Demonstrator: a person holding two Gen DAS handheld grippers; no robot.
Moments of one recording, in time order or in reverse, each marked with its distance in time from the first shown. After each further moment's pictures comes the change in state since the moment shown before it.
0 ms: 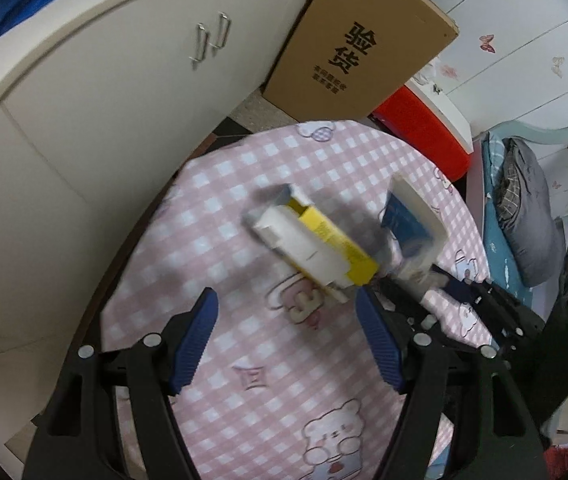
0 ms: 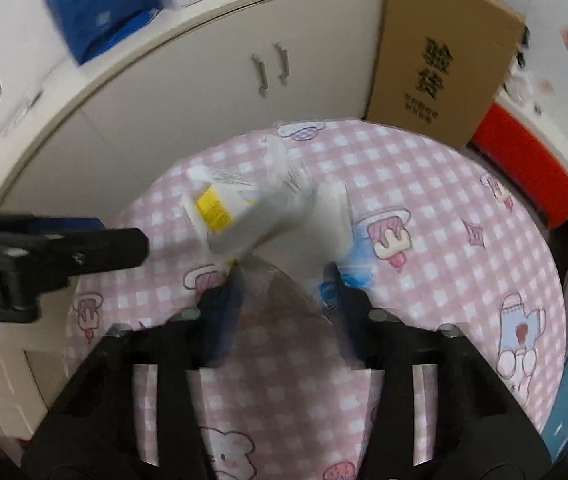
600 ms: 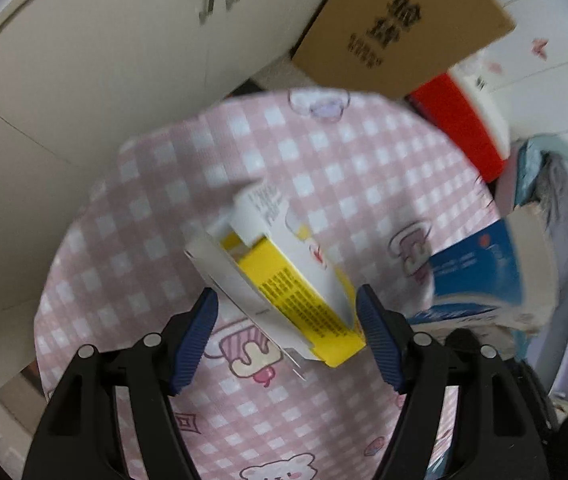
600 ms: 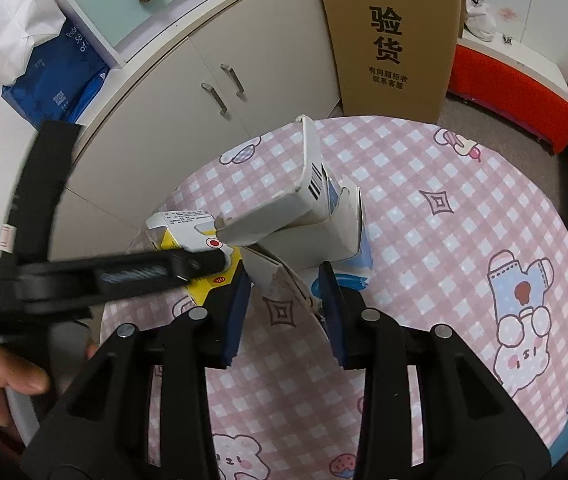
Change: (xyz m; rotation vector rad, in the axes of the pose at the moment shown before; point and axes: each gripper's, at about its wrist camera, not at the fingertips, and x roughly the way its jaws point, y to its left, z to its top) left arm 0.085 -0.035 0.033 -0.138 0.153 0.084; right arm -0.014 -0.053 0.002 0.243 -0.020 0.072
